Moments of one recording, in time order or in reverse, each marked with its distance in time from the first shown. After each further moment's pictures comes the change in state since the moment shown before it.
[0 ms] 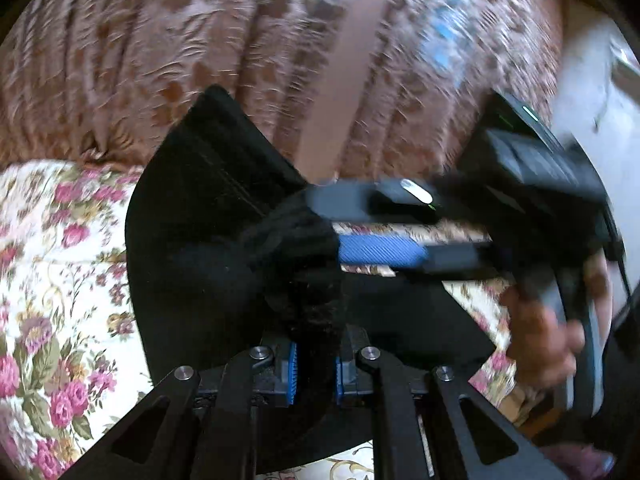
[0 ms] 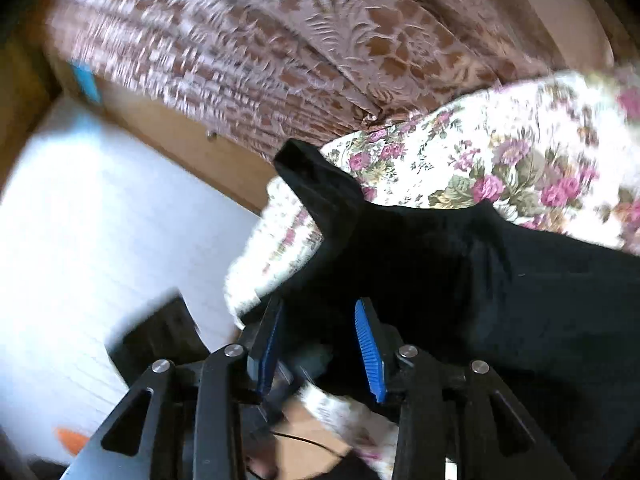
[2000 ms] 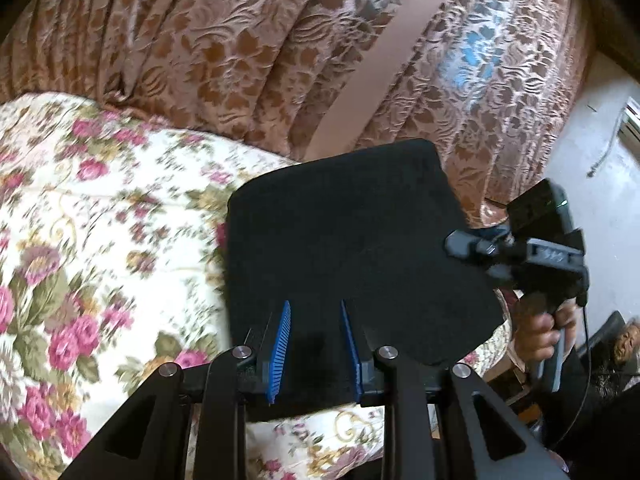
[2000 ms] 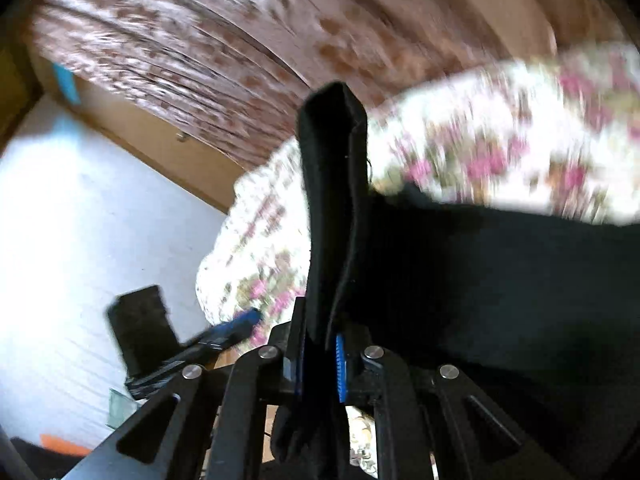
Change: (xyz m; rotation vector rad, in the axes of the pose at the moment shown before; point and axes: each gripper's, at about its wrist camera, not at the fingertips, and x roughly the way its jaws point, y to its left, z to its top) left arm -0.034 0.053 -0.021 -0.202 0.038 -0.116; right arm -0.055 -0.024 -0.029 -0.059 -0.036 -0.115
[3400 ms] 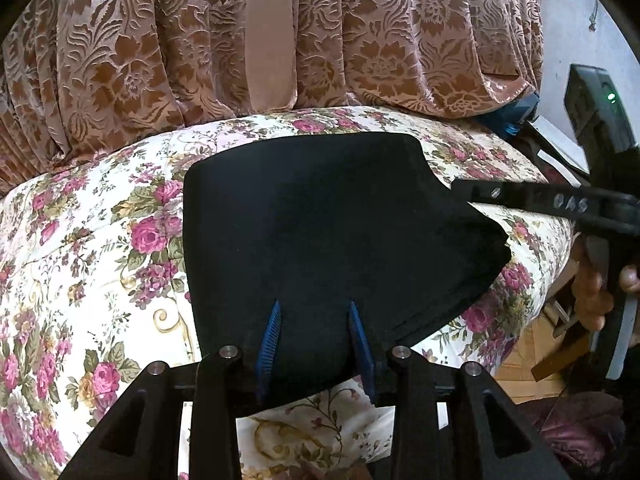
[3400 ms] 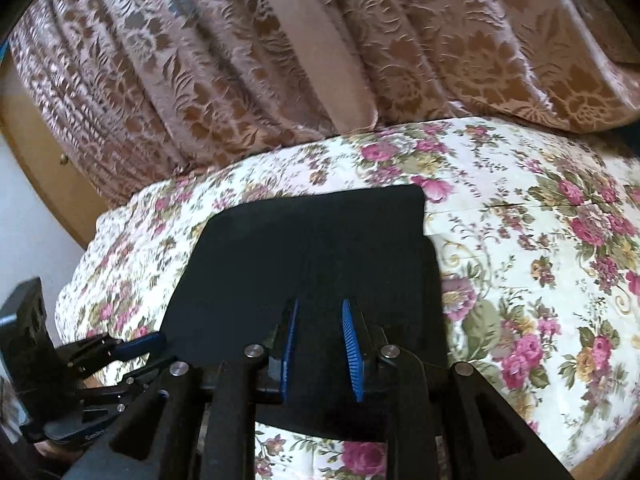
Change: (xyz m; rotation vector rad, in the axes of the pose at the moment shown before) left arm 0.100 -0.132 -0.035 0.339 0.213 0.249; right arm -0.103 -0.046 -0.045 -0.044 -0.189 -0.602
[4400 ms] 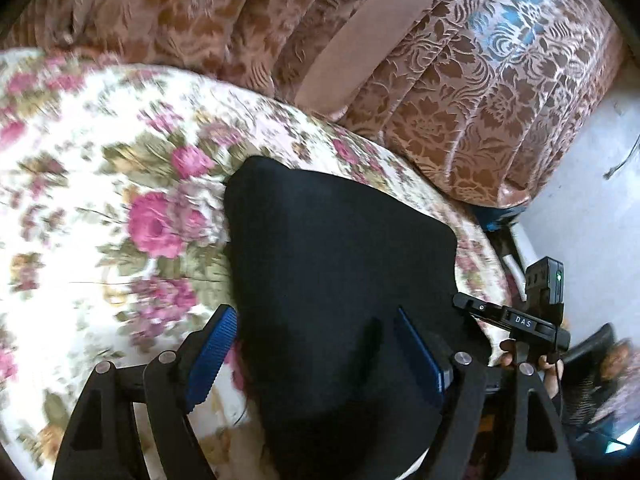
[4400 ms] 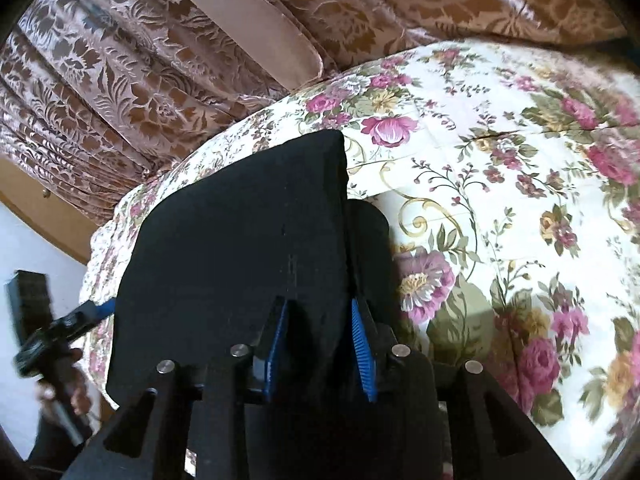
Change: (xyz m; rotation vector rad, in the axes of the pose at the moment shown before) left arm 0.056 0.127 0.035 -0.406 0.021 -0.343; right arm 0.065 -0.094 0.009 0.184 0.141 0.074
